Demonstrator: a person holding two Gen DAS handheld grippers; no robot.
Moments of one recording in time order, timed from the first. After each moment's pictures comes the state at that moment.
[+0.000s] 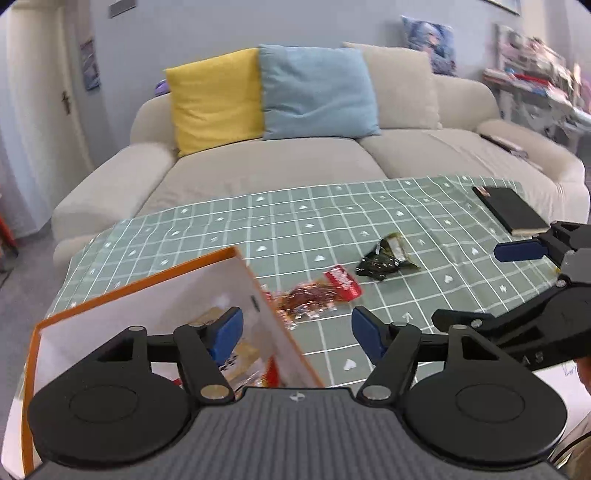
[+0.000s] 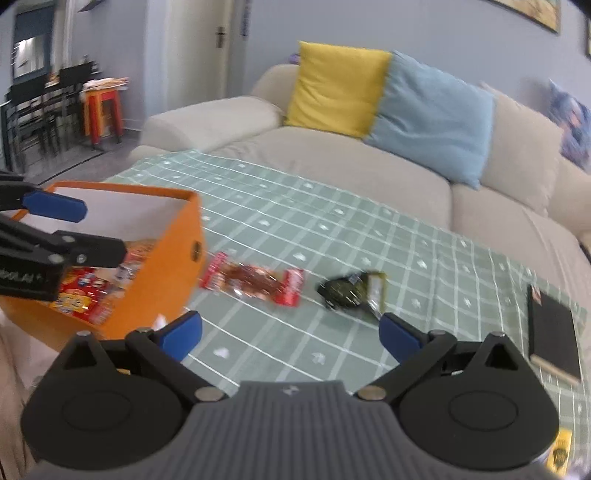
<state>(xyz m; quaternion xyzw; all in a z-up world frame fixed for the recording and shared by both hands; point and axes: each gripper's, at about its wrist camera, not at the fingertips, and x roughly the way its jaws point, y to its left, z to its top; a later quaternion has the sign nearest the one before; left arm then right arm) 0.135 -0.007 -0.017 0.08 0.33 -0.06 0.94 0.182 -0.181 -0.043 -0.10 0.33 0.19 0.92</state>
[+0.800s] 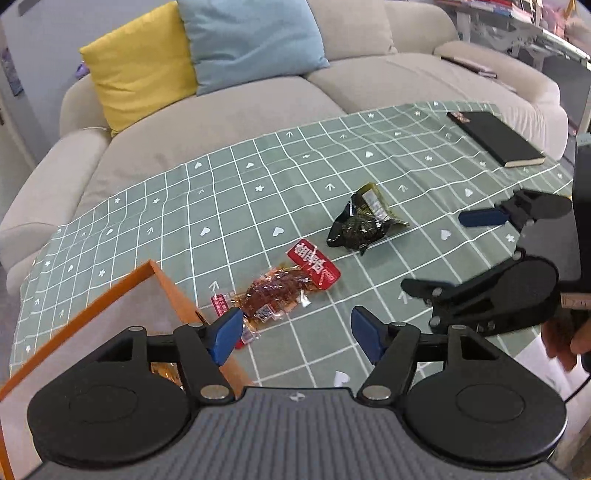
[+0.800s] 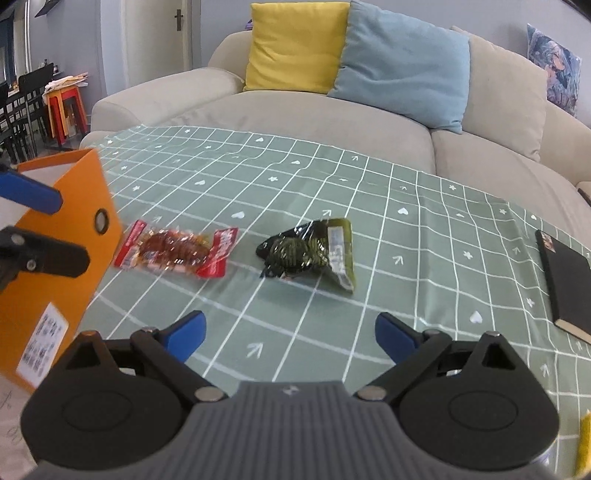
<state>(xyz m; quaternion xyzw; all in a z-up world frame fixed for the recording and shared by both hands) 0.228 -0.036 -0.056 0.15 0.42 -0.13 0.89 0.272 -0.204 -0.123 -0.07 0.36 0.16 0.91</state>
